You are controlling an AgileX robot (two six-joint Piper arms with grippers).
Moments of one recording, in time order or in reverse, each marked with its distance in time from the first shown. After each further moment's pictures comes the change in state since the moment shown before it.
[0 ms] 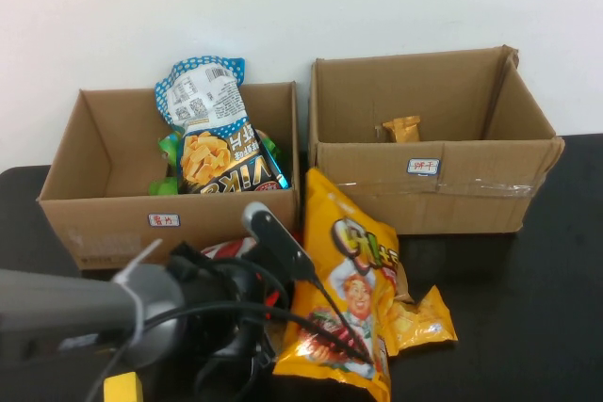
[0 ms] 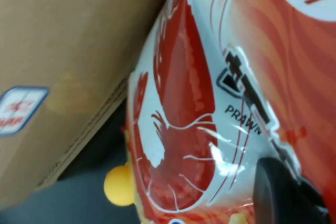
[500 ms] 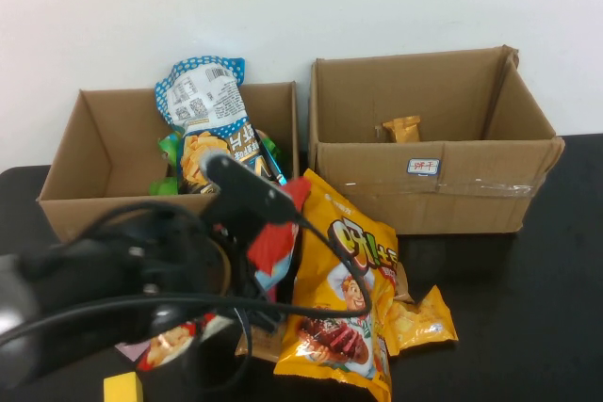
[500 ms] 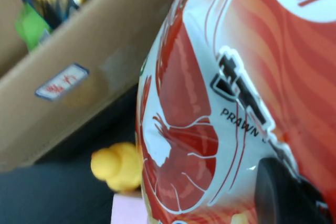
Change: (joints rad) right arm 0.000 0.000 0.006 0.002 -0.009 0.000; left arm 0.000 -0.320 0.000 -0.400 0.024 0.219
